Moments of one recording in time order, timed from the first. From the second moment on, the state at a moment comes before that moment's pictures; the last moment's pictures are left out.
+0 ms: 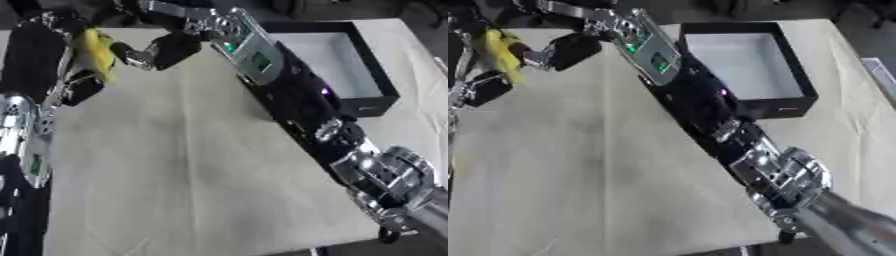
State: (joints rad) left arm -0.91 -0.05 0.06 -1.23 -1.52 -0.28 0.34; right arm -1.09 -0.27 0.30 -1.23 0.19 -0.20 0.55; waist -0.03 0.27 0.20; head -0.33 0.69
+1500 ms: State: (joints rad) left arm -0.88 -0.10 0.05 -1.26 -1.60 -0.11 0.39; right arm -1.05 -0.23 0.32 -1.23 0.28 -0.09 0.45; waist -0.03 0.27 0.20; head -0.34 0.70
